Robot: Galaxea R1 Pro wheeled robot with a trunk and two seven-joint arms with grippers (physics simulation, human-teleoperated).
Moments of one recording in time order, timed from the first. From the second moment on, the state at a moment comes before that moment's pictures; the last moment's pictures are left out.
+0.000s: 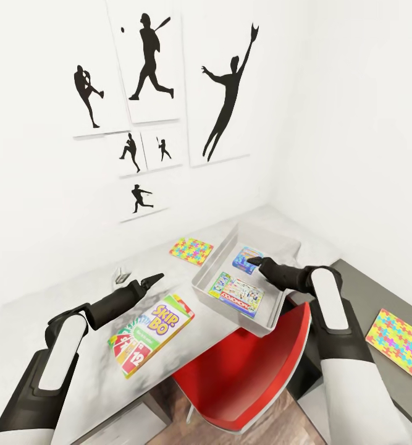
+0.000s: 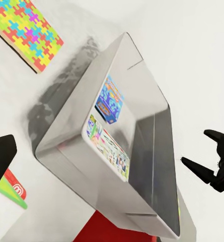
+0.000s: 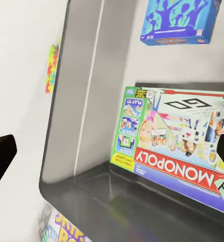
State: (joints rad) left arm -0.45 0.07 0.08 -1.47 0.87 0.80 -0.23; right arm -0.72 0.05 -0.14 -1.35 -1.02 0.97 -0.48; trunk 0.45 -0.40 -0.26
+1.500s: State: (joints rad) left arm -0.44 0.06 0.08 -1.48 0.87 0.80 -0.23; right arm -0.67 -0.01 -0.11 -1.60 -1.02 1.00 -0.45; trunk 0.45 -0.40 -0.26
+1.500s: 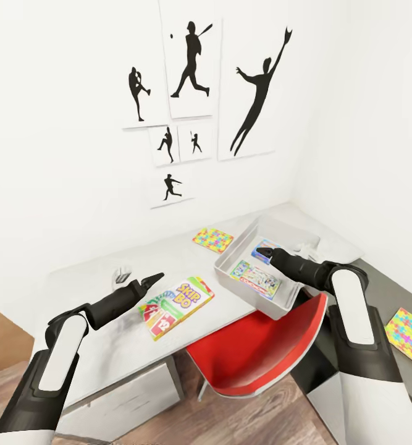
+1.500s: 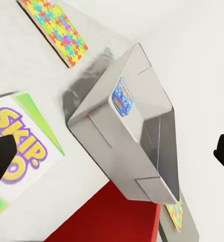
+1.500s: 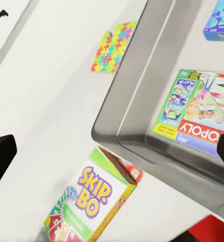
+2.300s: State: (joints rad) left arm -0.44 0.06 0.08 -1.48 0.87 0.80 -0.23; right arm -0.67 -0.01 -0.11 -1.61 -1.02 1.02 -0.45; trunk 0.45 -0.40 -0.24
